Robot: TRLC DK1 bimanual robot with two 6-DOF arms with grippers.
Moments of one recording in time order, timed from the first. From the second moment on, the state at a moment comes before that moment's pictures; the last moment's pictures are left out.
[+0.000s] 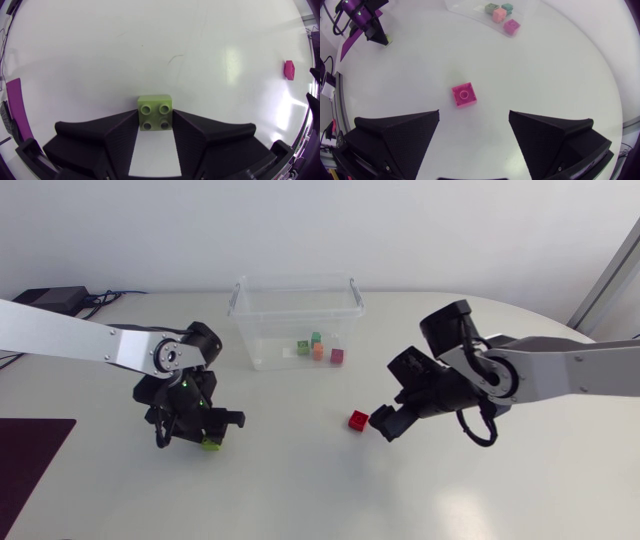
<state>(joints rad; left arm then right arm) -0.29 1.84 1.01 -0.67 -0.01 -0.24 0.39 1.59 0.82 -0.26 -0.17 -0.27</state>
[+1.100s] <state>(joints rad) -0.33 1.53 1.29 -0.49 -0.01 -0.14 0.42 1.89 0.99 -0.26 -0.23 -0.44</state>
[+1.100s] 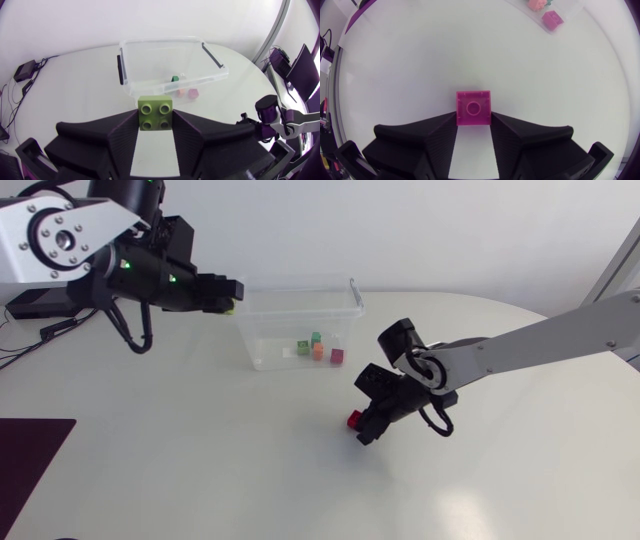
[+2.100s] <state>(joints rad) -0.34 1.99 1.80 -0.56 -0.01 -0.13 0.46 1.66 1.40 -0.41 -0.19 -0.27</state>
